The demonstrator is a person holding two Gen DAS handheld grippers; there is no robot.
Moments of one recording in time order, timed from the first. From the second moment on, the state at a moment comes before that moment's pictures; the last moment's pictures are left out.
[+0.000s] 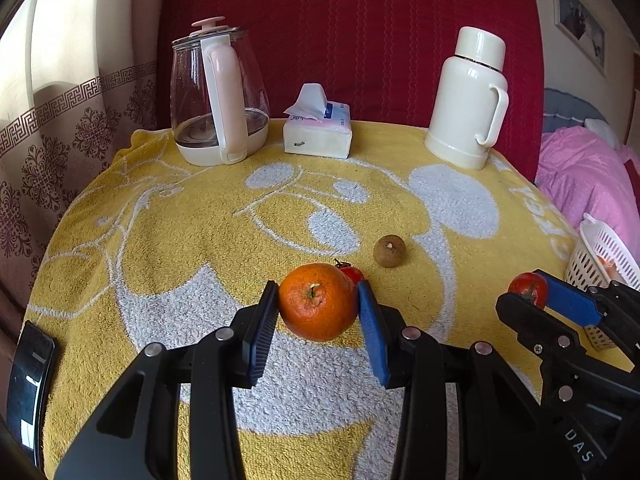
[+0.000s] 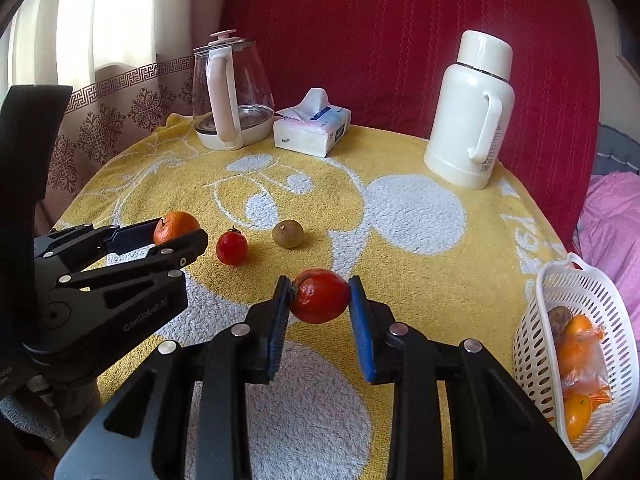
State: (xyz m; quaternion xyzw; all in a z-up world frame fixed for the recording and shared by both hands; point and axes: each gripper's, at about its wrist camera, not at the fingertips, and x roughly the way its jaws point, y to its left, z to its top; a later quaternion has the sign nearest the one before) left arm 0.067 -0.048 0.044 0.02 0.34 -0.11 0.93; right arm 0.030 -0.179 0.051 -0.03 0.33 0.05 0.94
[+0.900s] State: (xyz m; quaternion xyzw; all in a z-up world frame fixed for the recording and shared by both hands) left arm 0.053 -0.071 0.040 0.04 0.34 -0.14 0.93; right arm -0.026 -0.289 0.089 0.09 0.29 -0.02 0.95
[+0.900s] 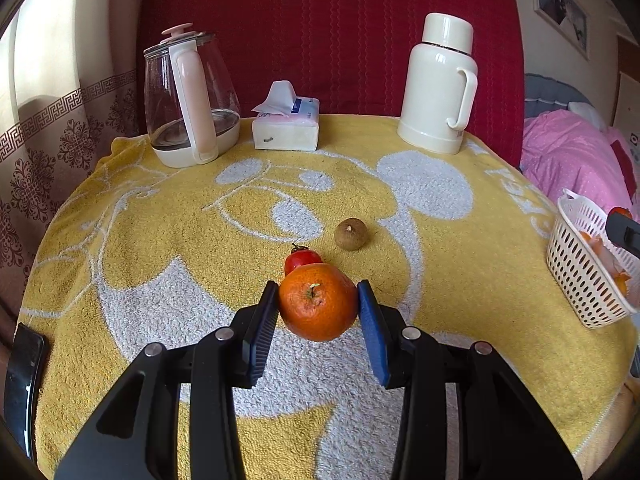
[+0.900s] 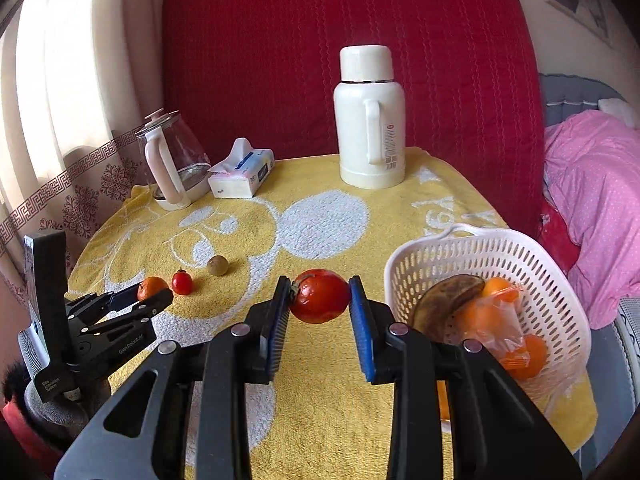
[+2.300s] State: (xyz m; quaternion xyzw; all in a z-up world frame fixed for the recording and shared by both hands) left arm 0.024 -0.209 0.087 0.06 0.32 -0.29 0.90; right arm -0.075 -0.420 0.066 0.17 0.28 -0.12 0.94
